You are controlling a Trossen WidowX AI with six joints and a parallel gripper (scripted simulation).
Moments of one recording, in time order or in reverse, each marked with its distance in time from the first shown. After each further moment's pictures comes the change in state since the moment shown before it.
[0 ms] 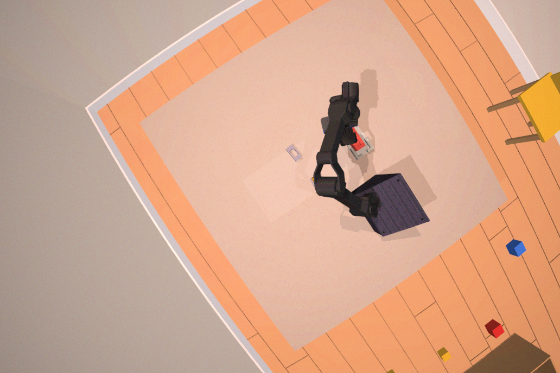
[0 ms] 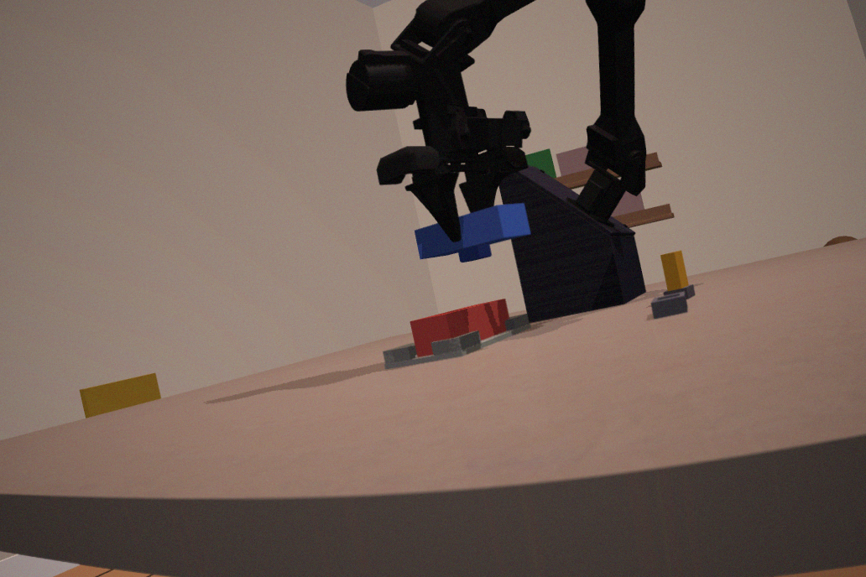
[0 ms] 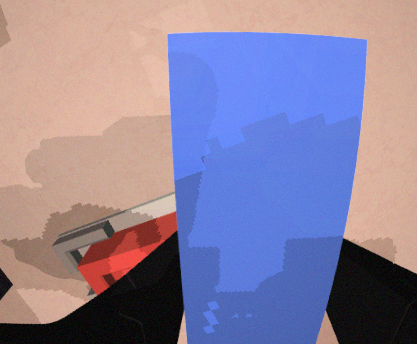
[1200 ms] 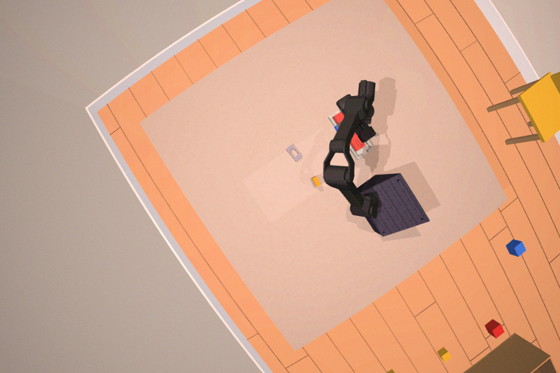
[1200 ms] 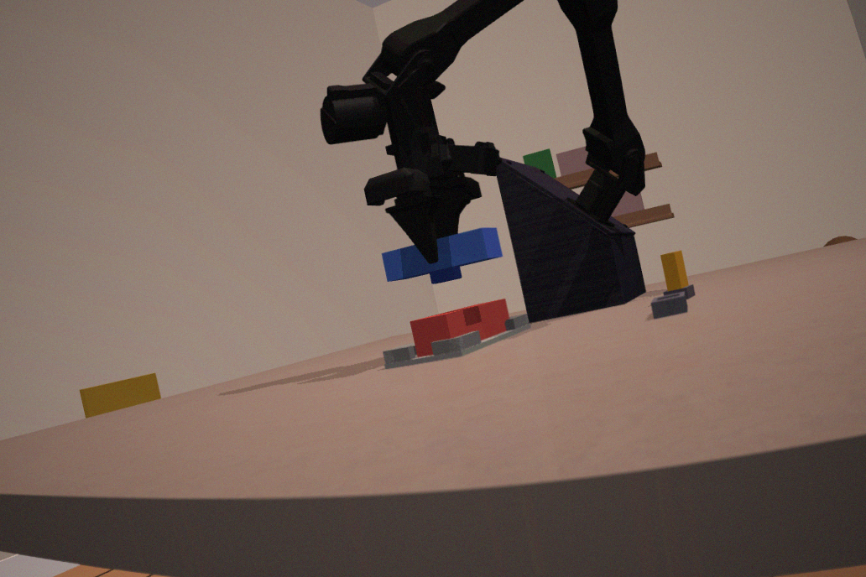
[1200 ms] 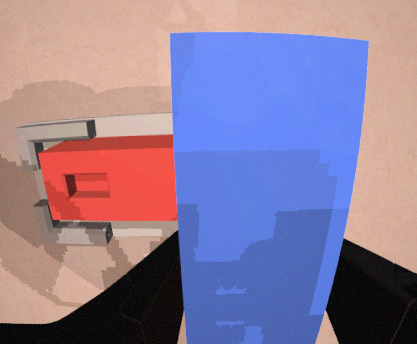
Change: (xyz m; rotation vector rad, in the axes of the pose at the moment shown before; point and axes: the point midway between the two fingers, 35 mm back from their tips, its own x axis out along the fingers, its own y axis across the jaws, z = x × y) arm 0.015 0.001 -0.054 -0.352 -0.012 0.003
